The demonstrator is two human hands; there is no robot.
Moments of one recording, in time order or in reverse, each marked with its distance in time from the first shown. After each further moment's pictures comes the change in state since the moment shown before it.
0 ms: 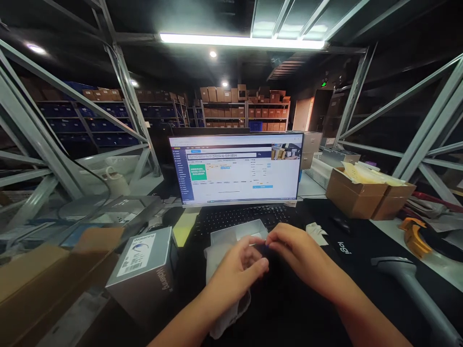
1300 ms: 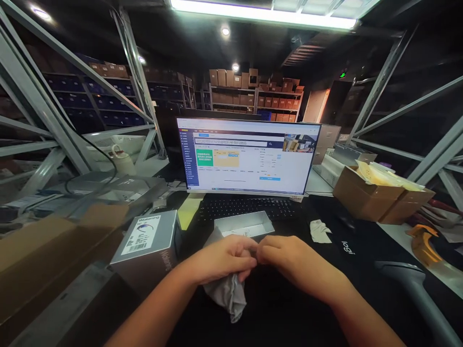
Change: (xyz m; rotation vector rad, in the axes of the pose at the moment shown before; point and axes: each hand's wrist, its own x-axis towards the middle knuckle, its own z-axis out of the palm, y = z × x) left_hand 0.001 0.007 -0.048 0.064 -0.392 -0.205; right_hand 0.003 0.001 0.020 -0.279 -0.327 -0.355
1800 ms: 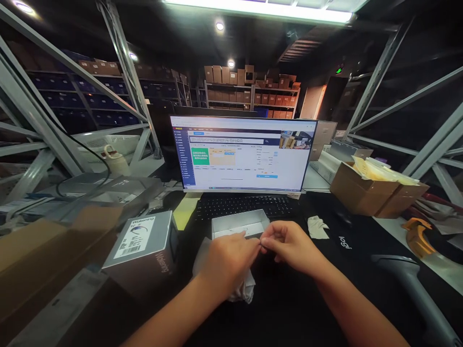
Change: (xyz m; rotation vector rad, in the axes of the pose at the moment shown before) left_hand 0.015 -0.019 0.029 1.235 0.781 0.757; right_hand 0.012 0.012 0.011 0.967 0.189 0.681
